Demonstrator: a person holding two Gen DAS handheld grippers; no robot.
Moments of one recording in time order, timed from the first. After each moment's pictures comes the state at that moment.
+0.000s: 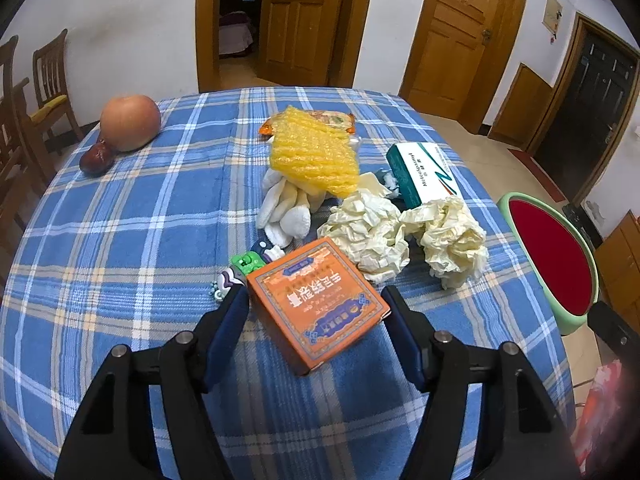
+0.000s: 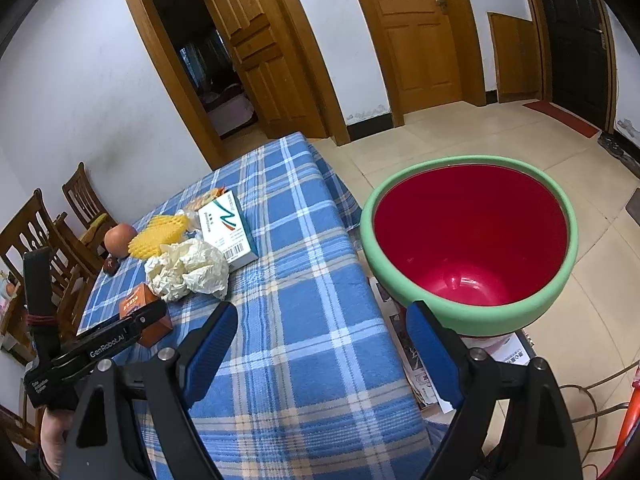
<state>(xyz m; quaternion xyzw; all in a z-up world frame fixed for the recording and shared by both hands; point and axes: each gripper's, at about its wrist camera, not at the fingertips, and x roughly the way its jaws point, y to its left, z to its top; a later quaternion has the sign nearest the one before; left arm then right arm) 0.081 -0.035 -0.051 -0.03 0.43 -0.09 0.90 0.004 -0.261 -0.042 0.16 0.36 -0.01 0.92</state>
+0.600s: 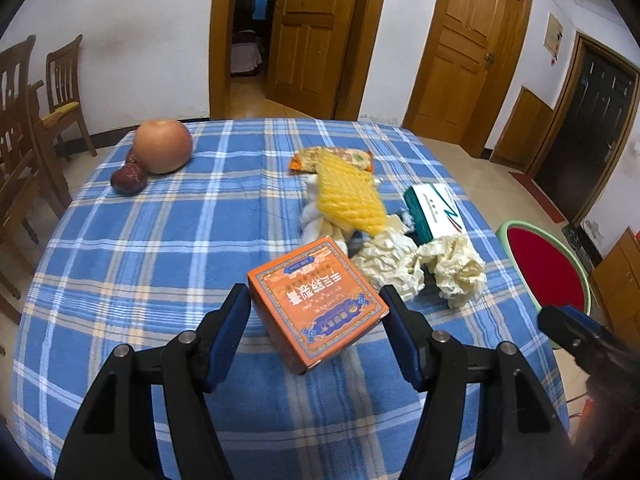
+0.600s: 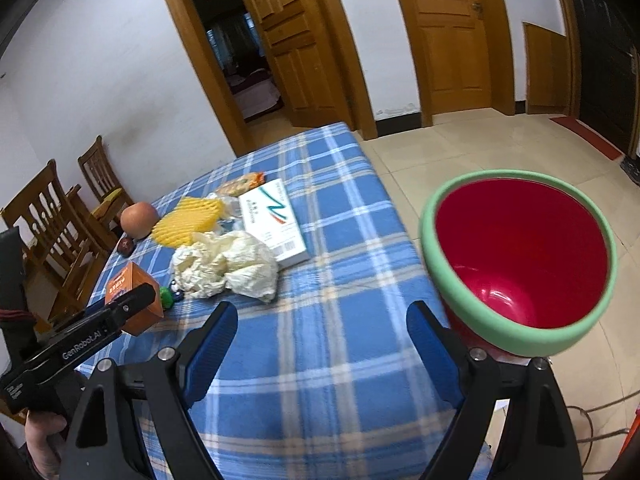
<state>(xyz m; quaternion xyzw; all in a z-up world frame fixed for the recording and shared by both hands) 0.070 -0.003 -0.022 -0.05 0.39 -0.07 0.92 0.036 -0.215 -0.041 0.13 0.37 0.03 0.92</state>
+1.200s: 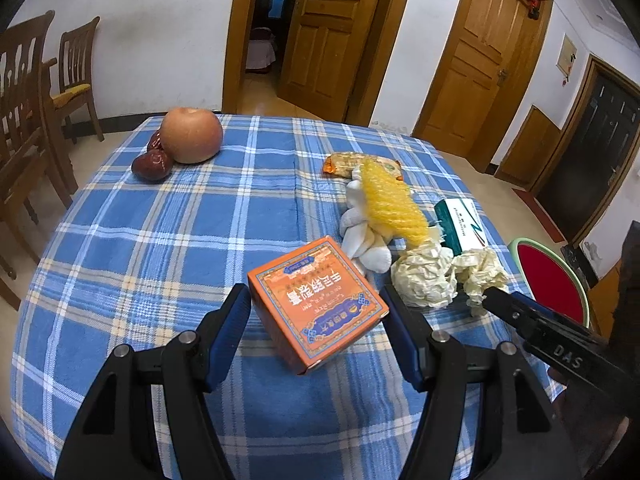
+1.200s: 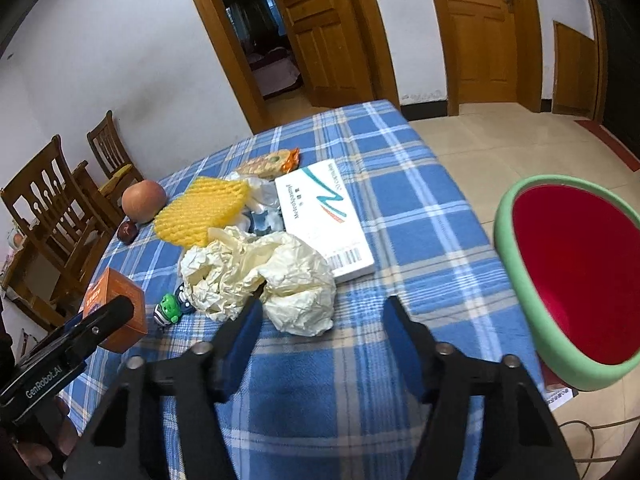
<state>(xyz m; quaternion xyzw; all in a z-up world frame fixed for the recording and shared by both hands) 0.072 0.031 -0.029 -0.09 0.39 -0.06 0.92 0.090 -0.174 -0.064 0.11 0.41 0.07 0.90</state>
